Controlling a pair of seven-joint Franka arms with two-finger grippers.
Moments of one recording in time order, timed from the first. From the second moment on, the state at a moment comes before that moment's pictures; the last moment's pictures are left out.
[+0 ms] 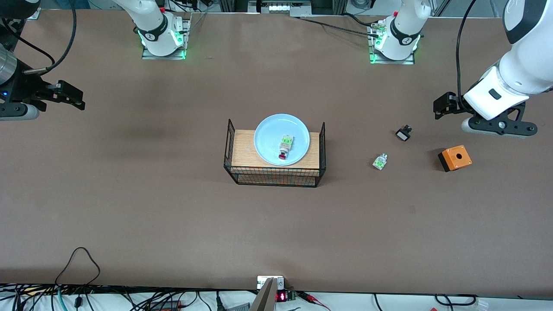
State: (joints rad) left arm -0.06 0.08 -0.08 -1.59 0.04 1.57 -0.01; right arm 0.15 0.03 -0.12 -1.59 -0.03 1.57 -0.03
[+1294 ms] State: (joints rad) left arm -0.12 0.11 -0.24 -1.55 -0.06 1.56 -0.27; right arm 0.15 0.03 -0.13 -1.59 -0.03 1.57 -0.03
